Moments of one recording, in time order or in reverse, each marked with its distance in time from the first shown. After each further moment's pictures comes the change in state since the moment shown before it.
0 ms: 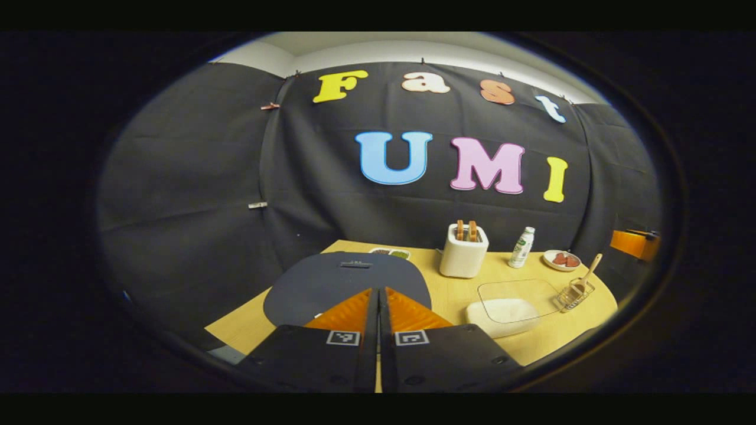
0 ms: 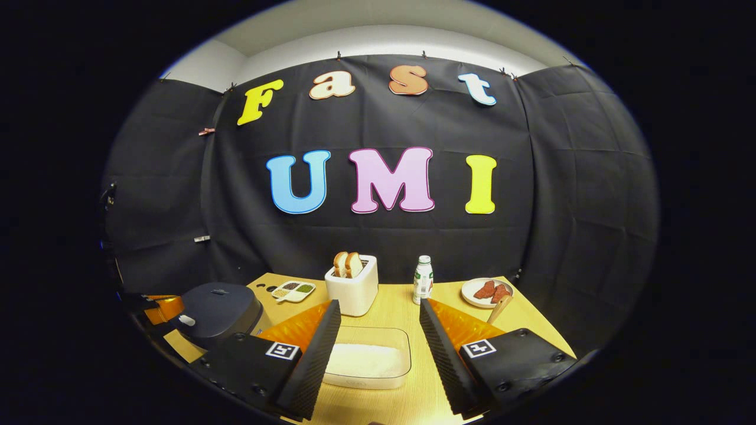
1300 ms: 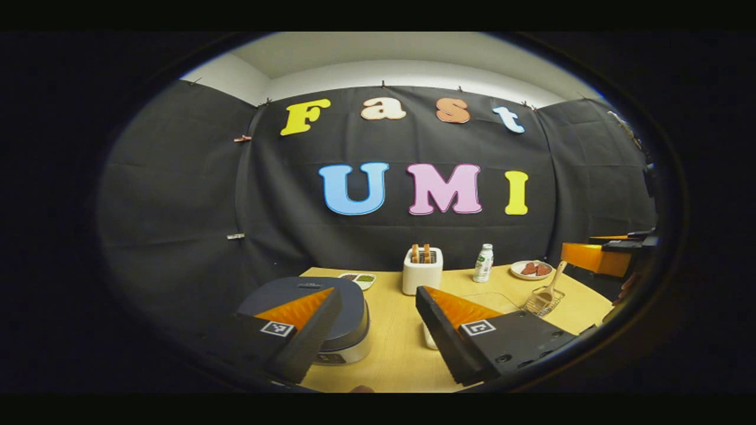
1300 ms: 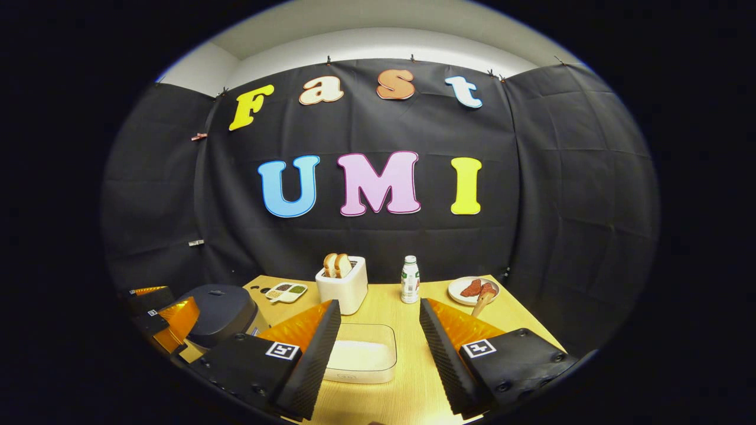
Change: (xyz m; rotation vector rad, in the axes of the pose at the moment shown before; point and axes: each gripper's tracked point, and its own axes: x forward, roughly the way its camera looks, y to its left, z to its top) left arm -0.066 -0.098 0.037 0.087 -0.193 -0.093; right arm -0.027 -0.021 0.007 0.014 -0.013 -0.041
